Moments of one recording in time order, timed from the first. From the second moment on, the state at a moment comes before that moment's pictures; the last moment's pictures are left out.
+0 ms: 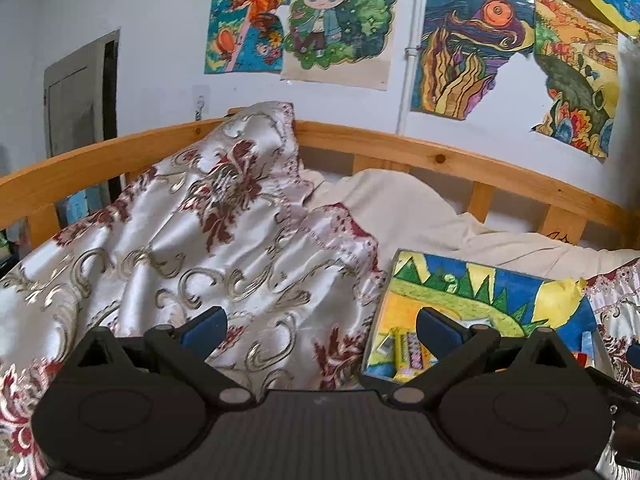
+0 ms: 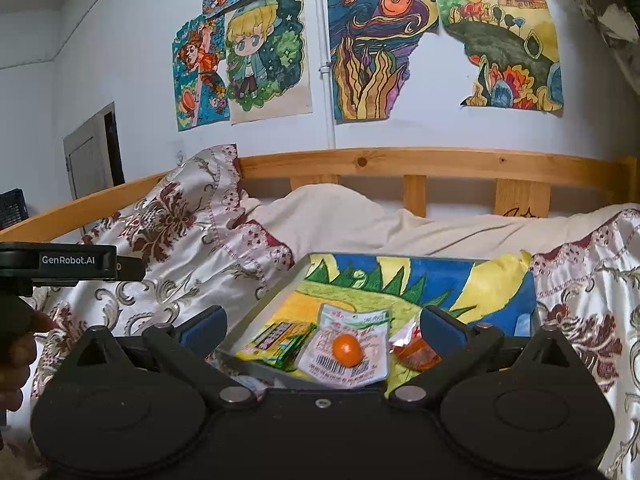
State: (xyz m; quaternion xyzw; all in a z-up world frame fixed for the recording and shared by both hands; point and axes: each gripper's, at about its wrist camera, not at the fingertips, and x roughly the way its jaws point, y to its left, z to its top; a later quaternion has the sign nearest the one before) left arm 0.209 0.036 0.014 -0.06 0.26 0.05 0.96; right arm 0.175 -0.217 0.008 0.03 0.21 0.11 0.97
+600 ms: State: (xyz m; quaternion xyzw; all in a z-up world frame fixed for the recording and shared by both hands) left arm 0.188 0.040 0.007 -0.01 0.33 0.04 0.94; right arm 0.138 -0.200 -0.005 0.02 0.27 0.15 0.95
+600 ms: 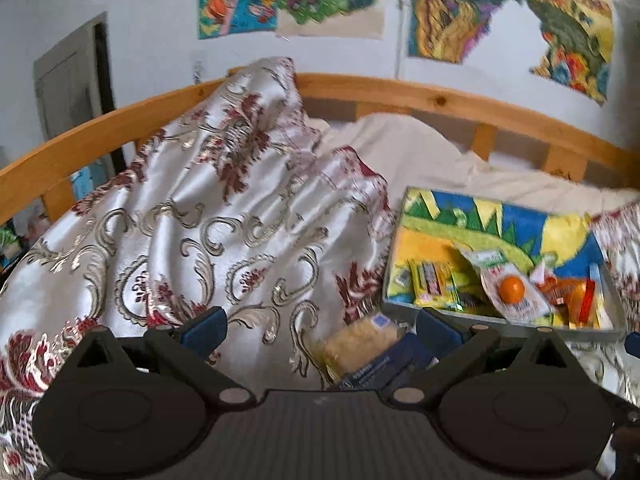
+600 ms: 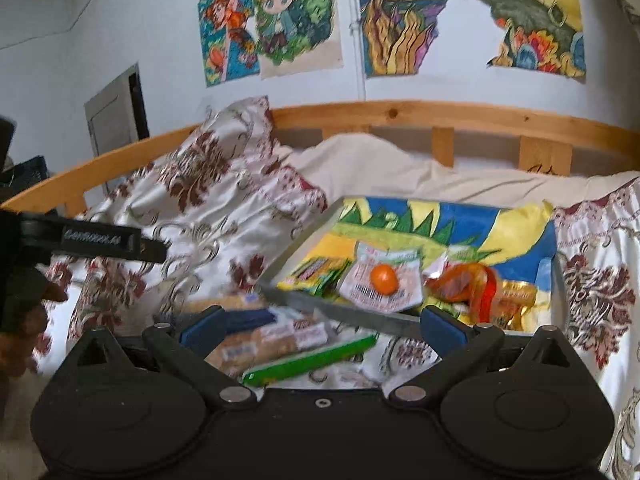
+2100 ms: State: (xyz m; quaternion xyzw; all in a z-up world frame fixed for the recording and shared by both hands) left arm 0.242 0.018 -0.034 0.08 0.44 -0.10 0.89; right arm 0.172 -0.190 -0.059 0.06 0.43 0.15 0.89
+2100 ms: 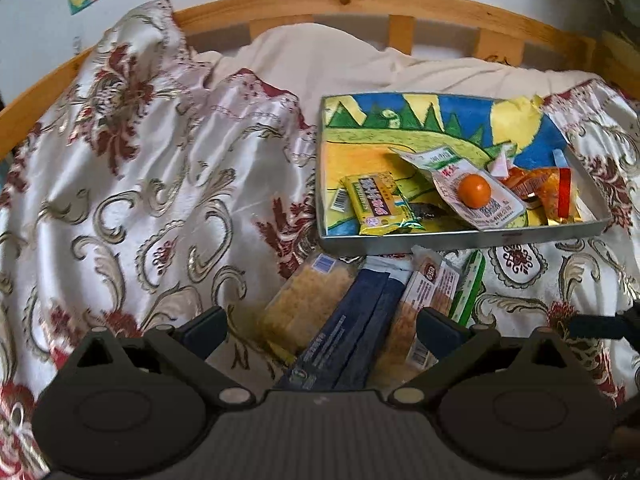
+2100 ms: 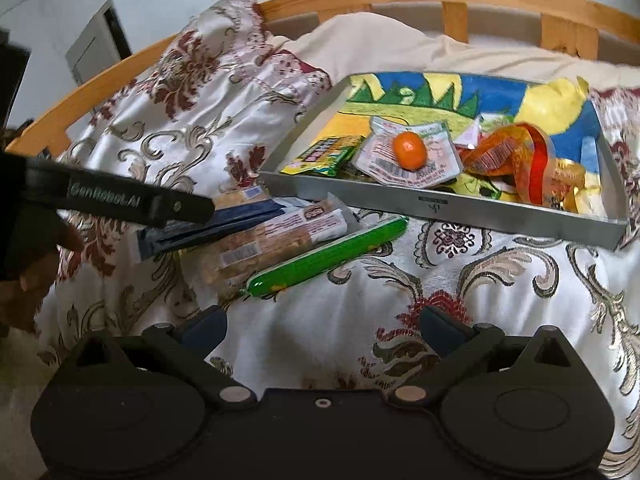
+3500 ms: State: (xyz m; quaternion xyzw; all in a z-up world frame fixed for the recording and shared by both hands) left arm 0.256 0.024 -0.053 0.04 0.50 -0.14 0.85; right arm 0.248 -0.207 -0.091 0.18 0.45 0.12 0.86
